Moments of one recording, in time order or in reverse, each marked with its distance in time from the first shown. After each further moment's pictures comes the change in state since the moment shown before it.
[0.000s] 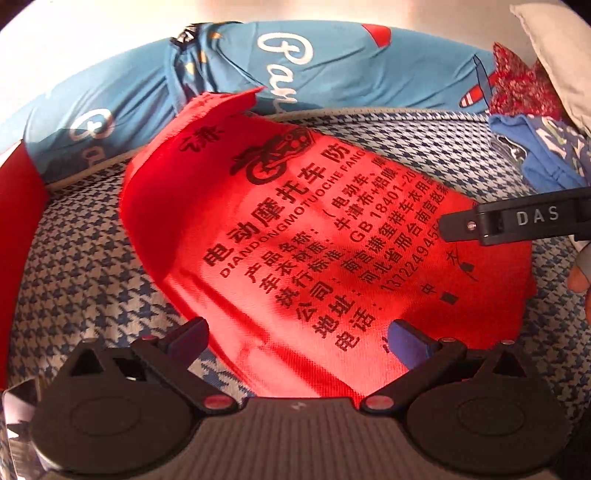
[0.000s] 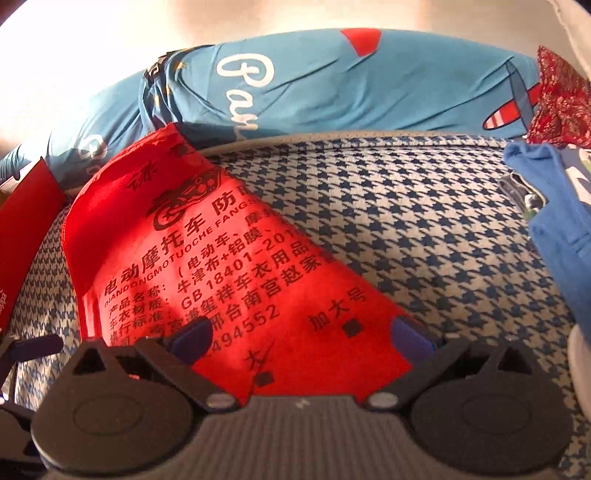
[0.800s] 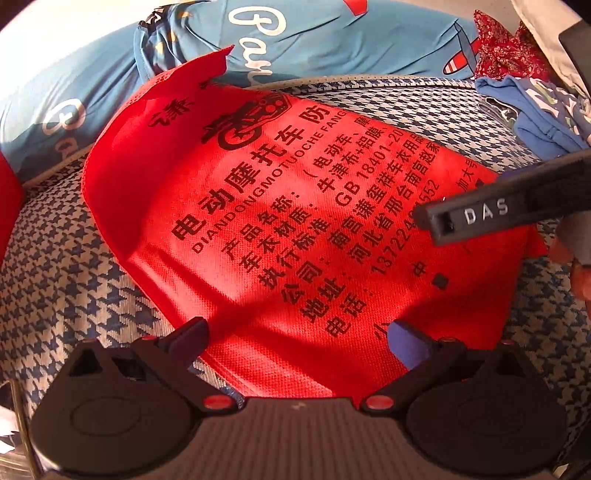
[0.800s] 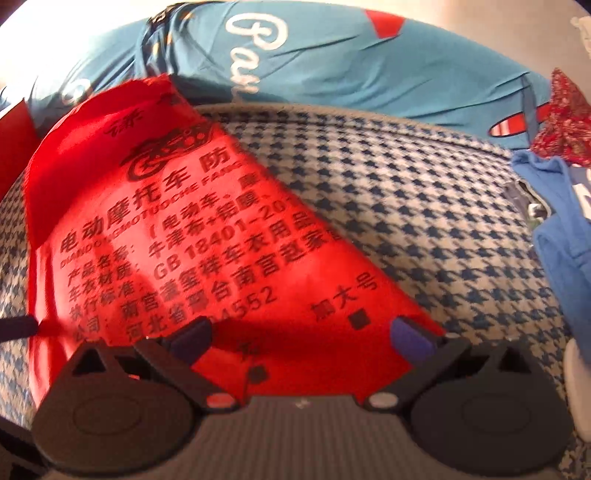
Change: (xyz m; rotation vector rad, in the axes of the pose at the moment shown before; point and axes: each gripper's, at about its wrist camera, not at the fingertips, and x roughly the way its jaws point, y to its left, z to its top) left arm 0.021 -0.004 -0.023 0.040 0.030 -0.012; right arm 0.031 0.016 -0.013 -0.088 0.020 -0.148
